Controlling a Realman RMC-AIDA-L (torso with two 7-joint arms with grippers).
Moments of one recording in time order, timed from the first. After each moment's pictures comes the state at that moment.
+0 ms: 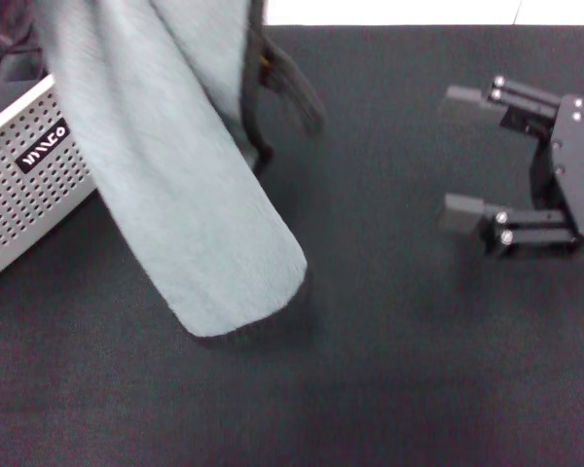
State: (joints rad) left arm -0.19 -2.09 1.03 1.07 0.90 1.75 -1.39; right arm 0.35 2.02 -1.25 -0.93 1.94 1.76 -1.90
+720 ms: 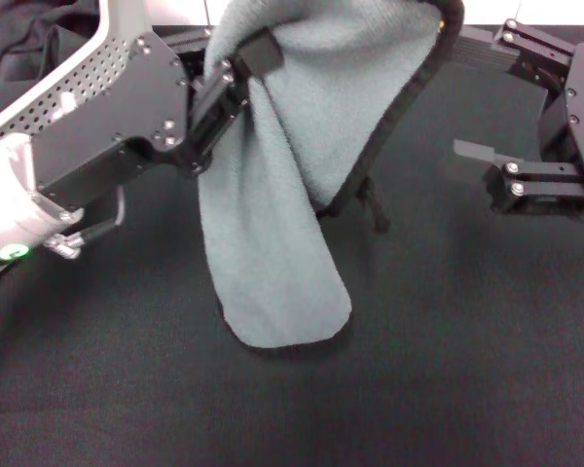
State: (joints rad) left arm -0.33 -2.09 1.21 0.65 0.98 1.74 -1.07; right arm 0.38 2.02 -1.25 -0.95 2.02 1.75 -1.89
